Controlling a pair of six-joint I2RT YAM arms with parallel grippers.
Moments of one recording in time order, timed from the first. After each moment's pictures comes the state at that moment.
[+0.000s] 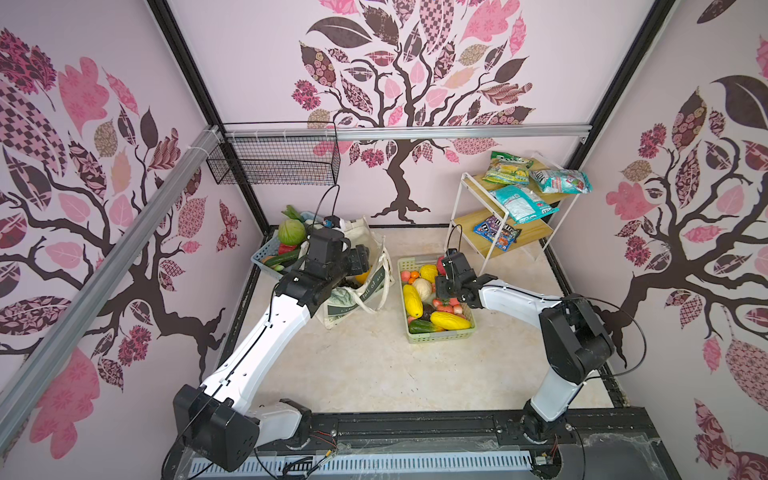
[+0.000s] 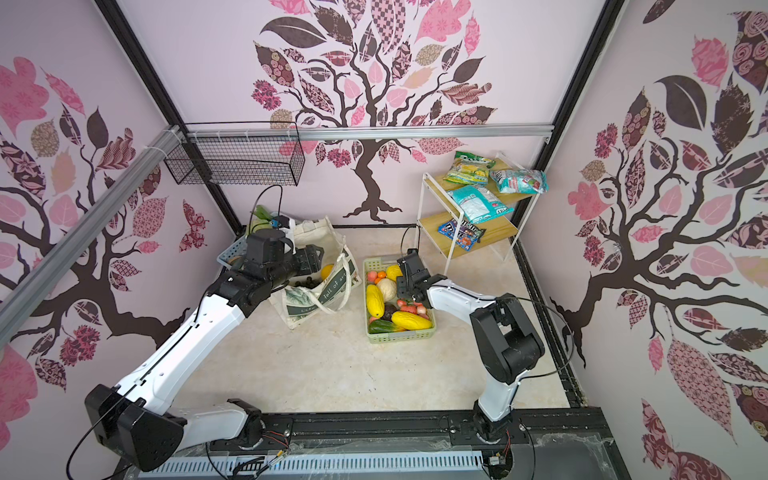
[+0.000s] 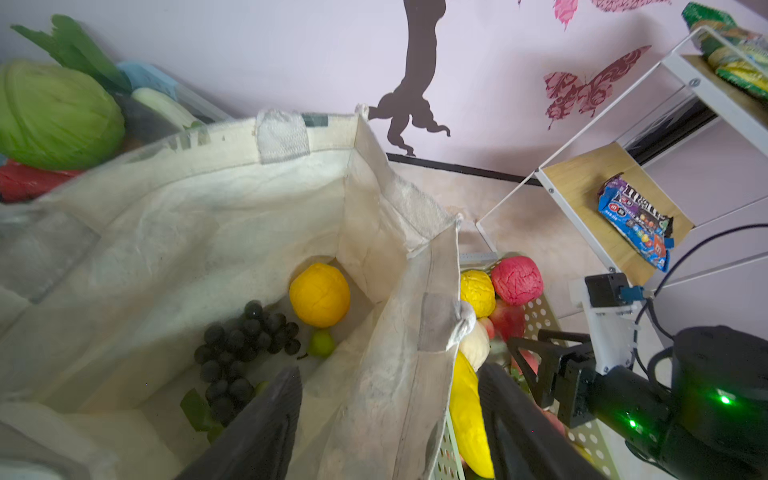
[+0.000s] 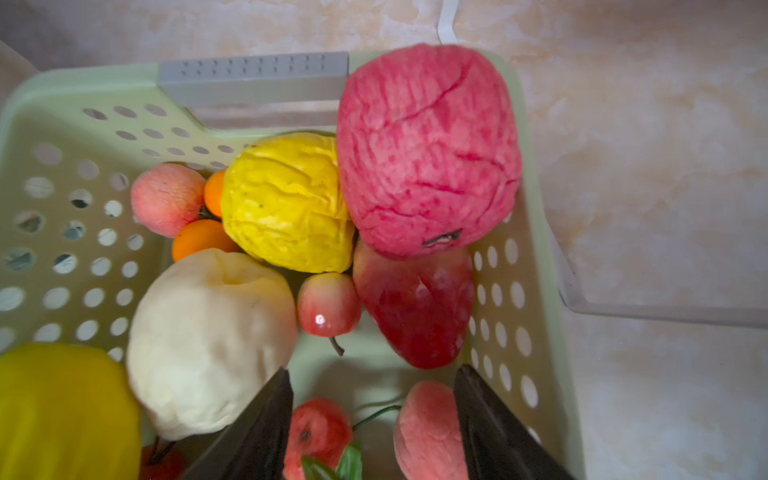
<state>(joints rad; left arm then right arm) -0.42 1.28 1.24 -0.50 -0.08 -0.43 0.50 1.77 1.10 -0.23 0.24 0.35</state>
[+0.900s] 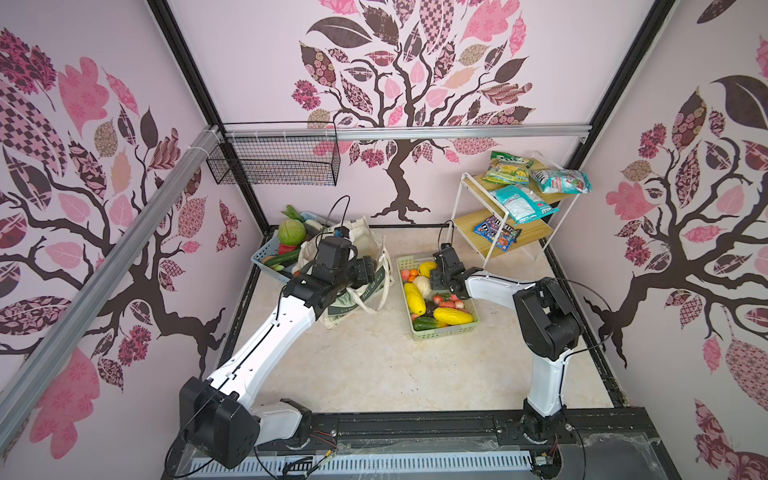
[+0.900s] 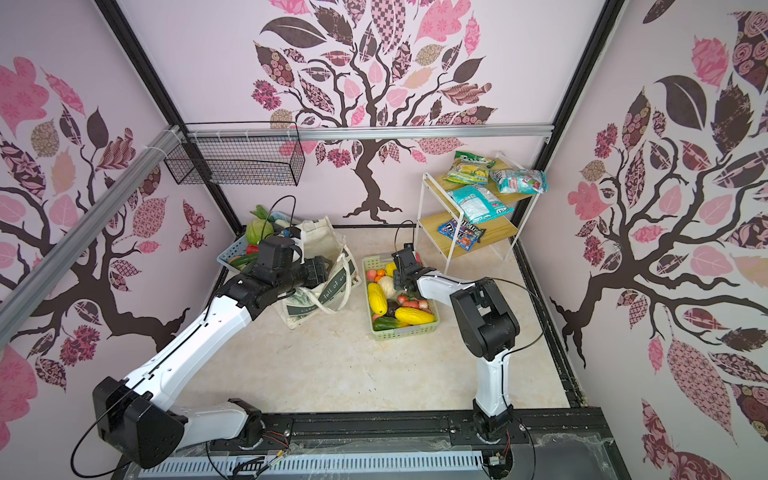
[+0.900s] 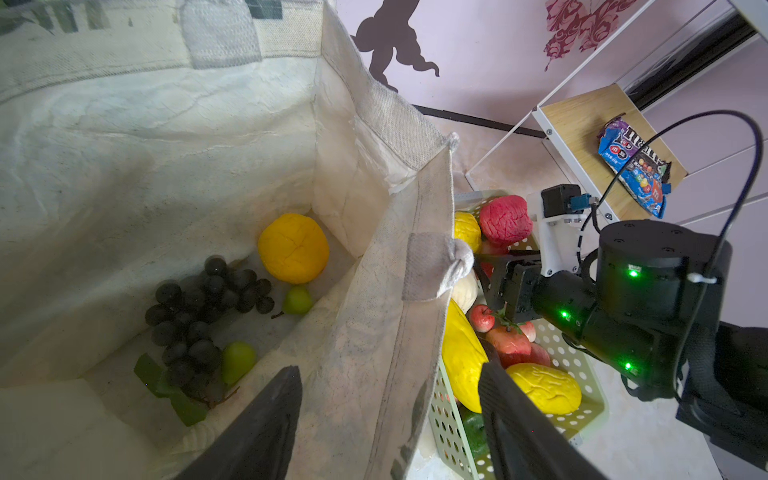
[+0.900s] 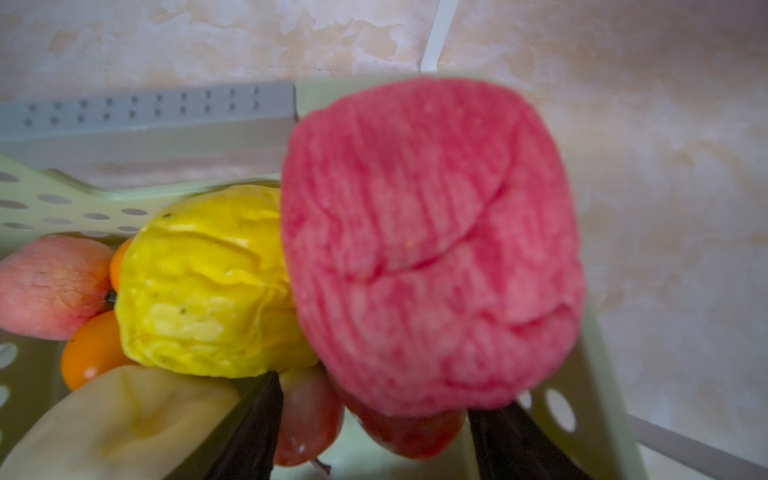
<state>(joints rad) -0.44 1.30 1.19 -0.51 -0.01 -0.45 0.47 1.96 1.26 -0.18 0.29 0.34</state>
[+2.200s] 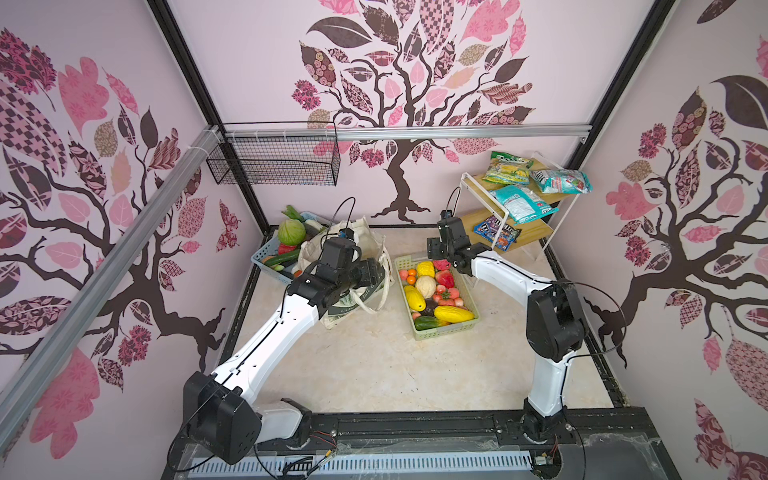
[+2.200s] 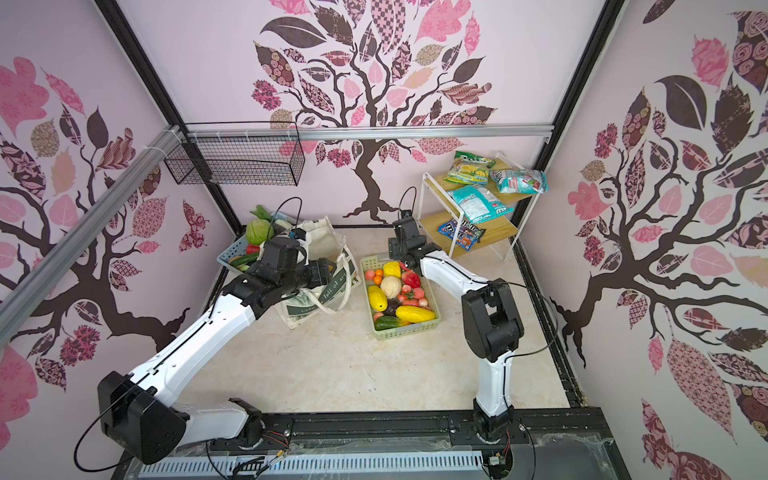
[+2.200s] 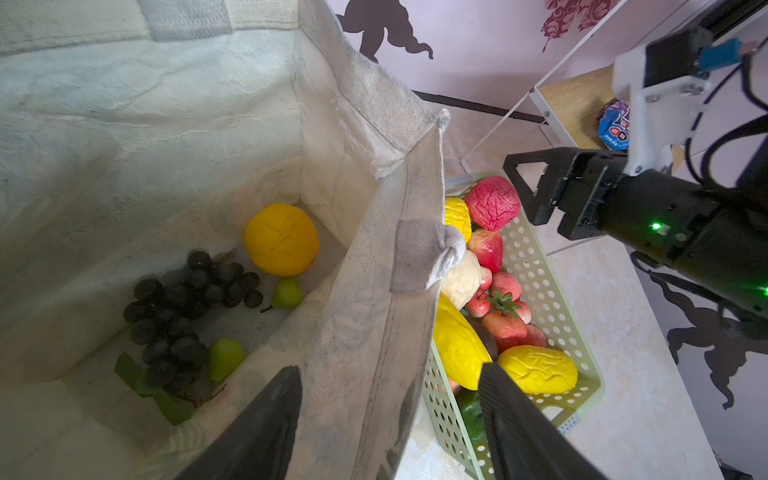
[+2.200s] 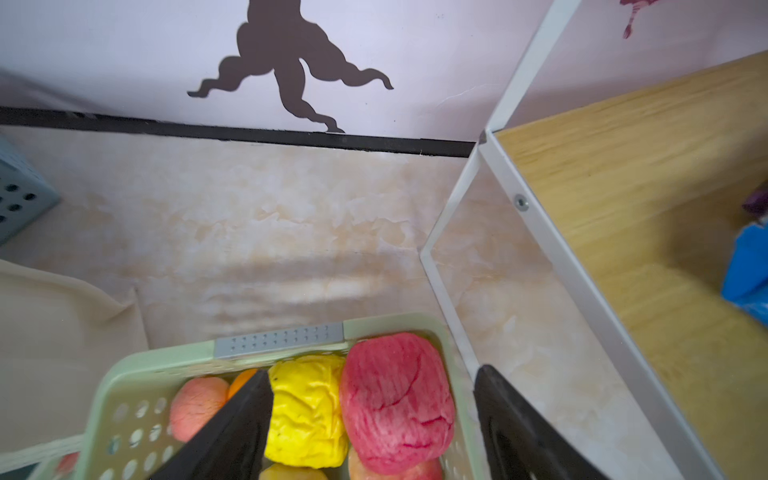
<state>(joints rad) -0.46 1.31 1.19 -0.51 0.00 -0.45 0.45 1.96 1.56 -0.28 0.32 0.20</state>
